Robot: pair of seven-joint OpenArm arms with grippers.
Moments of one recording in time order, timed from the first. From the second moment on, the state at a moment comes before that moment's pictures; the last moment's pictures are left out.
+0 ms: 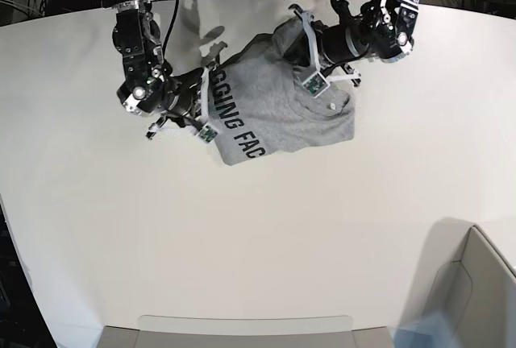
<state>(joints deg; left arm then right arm) 15.4 -15.3 9.7 107.8 -27.3 -29.5 58.6 -1.0 6.6 -10.4 93.9 0.5 39.1 -61.2</state>
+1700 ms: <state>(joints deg) 5.0 -10.3 20.7 100.1 -12.6 -23.9 58.3 -10.7 7.9 18.1 111.8 2.0 39.4 -60.9</state>
